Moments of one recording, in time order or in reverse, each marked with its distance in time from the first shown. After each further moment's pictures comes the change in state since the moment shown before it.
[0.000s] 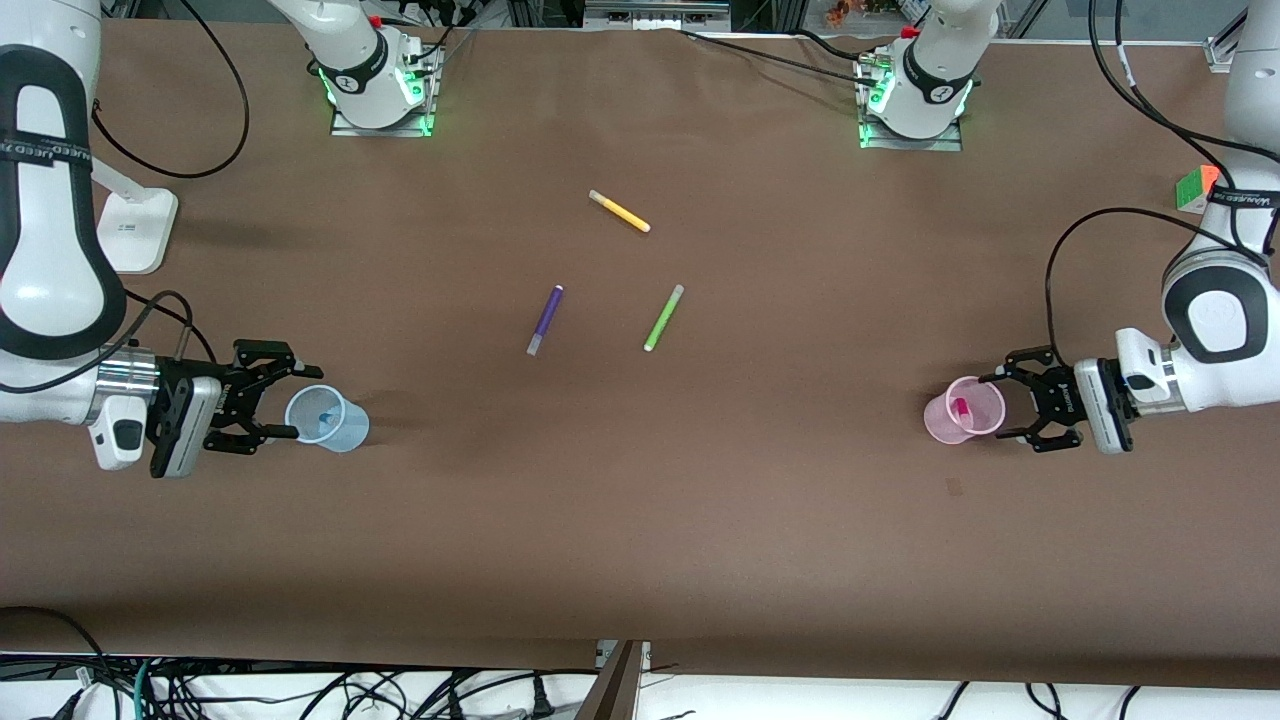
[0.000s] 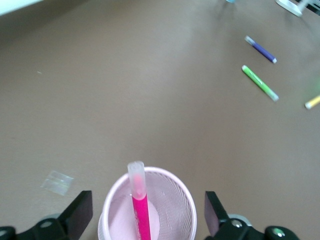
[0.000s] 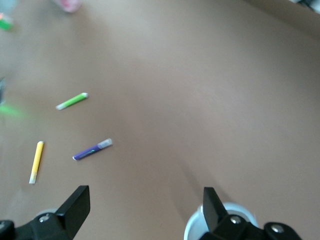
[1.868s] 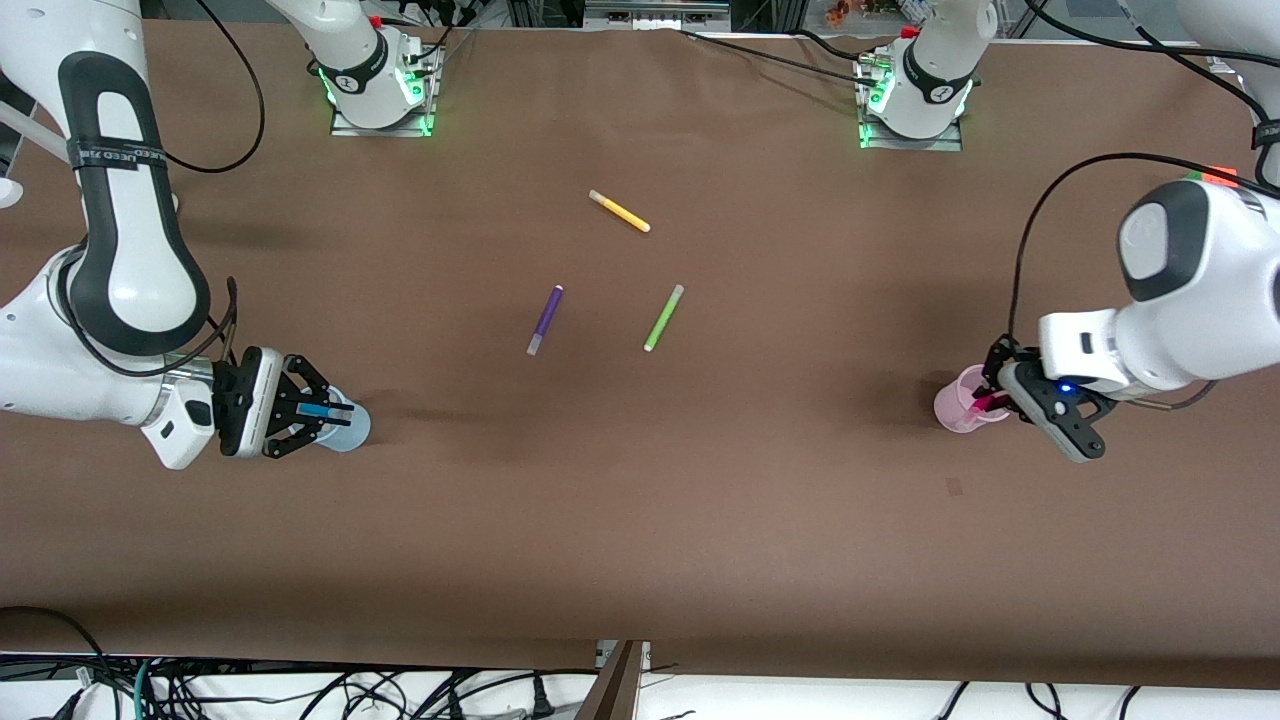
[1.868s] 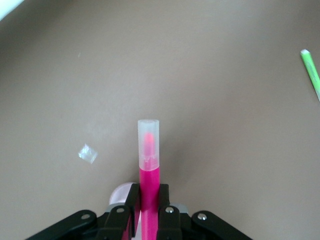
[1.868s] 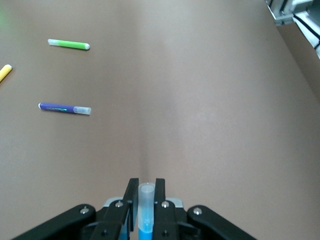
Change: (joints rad) left arm -0.262 -0.191 0.010 0.101 0.463 -0.065 -0.649; right arm 0.082 -0.008 -0.019 -0.115 0.048 0.163 -0.648
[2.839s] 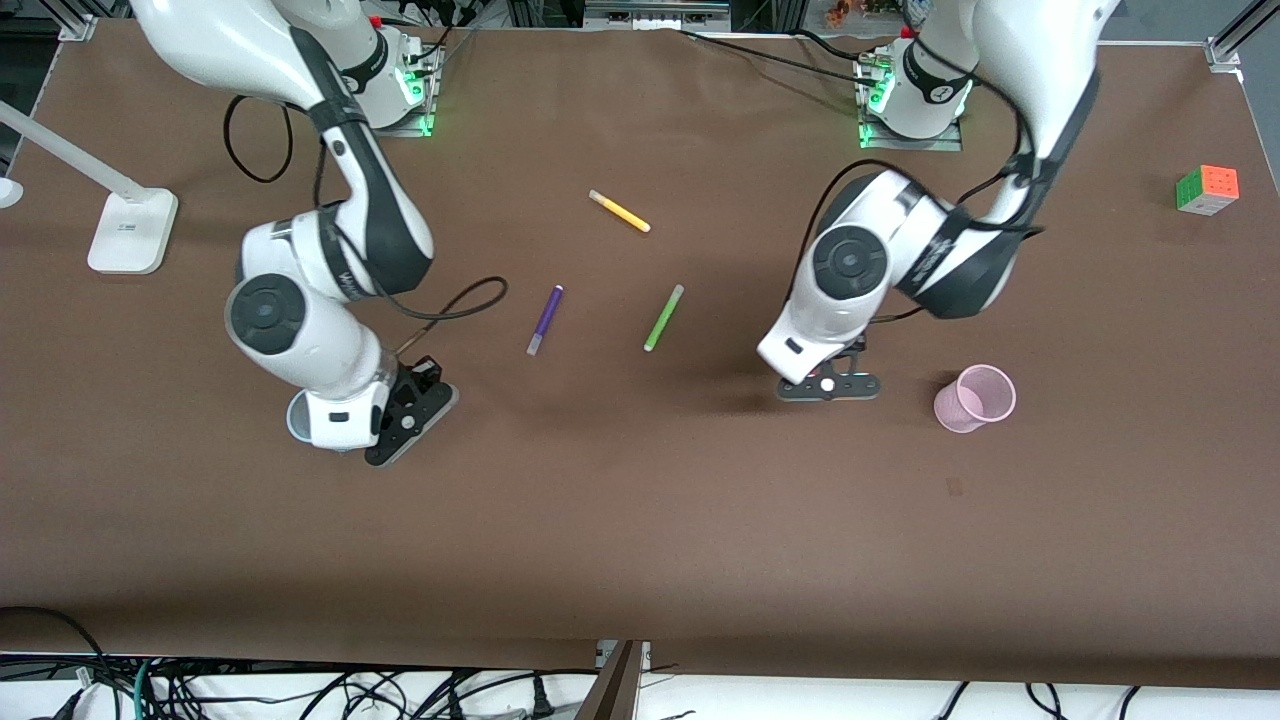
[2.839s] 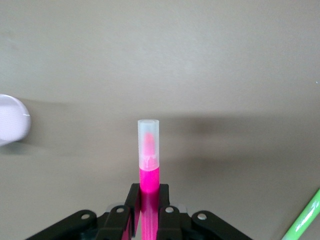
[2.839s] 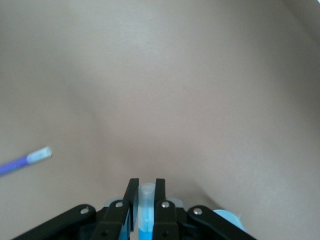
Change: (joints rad) left arm -0.439 0.053 -0.007 -0.040 0.367 -0.045 -1.500; right arm 0.289 -0.020 0.006 0.004 -0.549 0.165 1.025
